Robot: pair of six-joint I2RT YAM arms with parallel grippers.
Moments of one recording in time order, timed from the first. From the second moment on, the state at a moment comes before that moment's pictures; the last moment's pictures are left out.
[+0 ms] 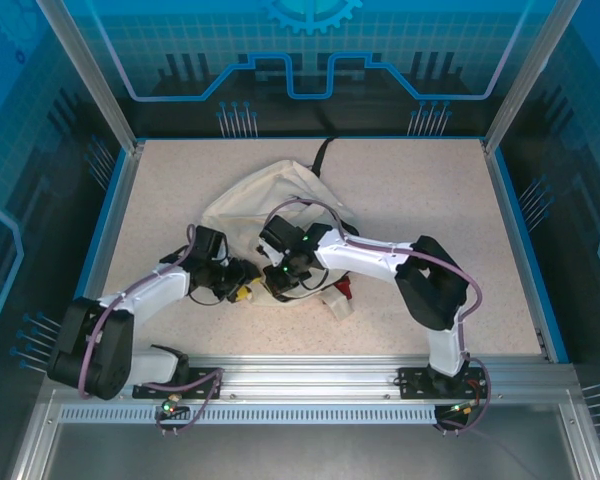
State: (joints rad) left arm -0.25 1.29 0.60 -0.40 0.52 -1.00; right arm 0.94 1.93 1.44 -0.70 -0.28 0.42
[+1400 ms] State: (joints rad) left arm -0.24 1.36 0.70 -0.45 0.46 -0.97; right arm 0.93 1.72 1.33 -0.83 -0.26 0.55
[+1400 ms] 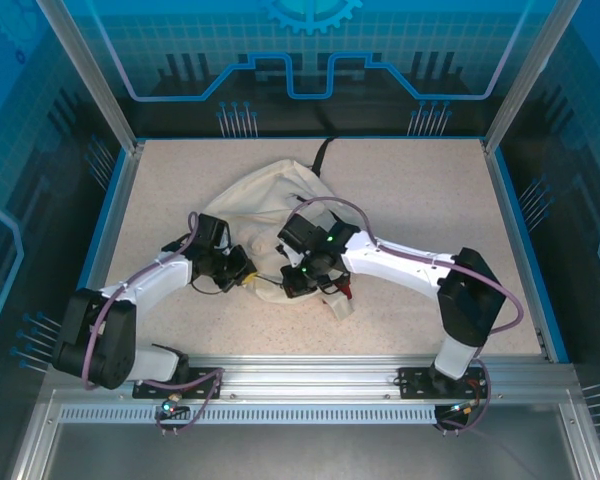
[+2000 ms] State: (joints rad) left arm -0.21 1.39 0.76 -0.47 0.45 -0.93; right arm 0.93 1.65 1.32 -1.01 0.02 0.60
